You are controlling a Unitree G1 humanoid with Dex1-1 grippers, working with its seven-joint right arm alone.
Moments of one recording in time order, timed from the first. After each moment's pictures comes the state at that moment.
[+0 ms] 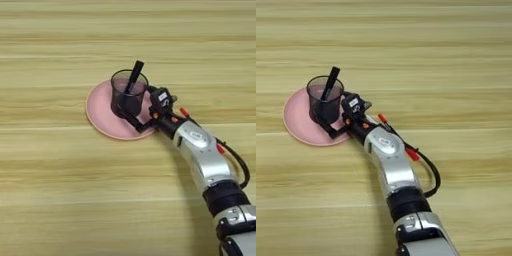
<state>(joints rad) -0.34 -0.14 0.07 0.50 0.07 -0.16 0.53</state>
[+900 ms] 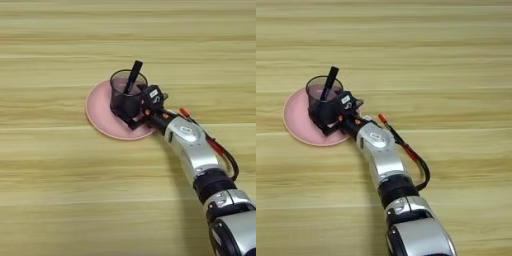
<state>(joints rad) -0.44 -0.10 0.06 0.70 0.06 -0.24 0.54</state>
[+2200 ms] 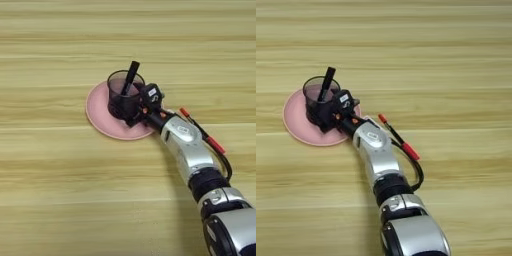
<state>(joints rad) -0.46 -0.07 0.03 0.75 0.07 -0.29 0.55</state>
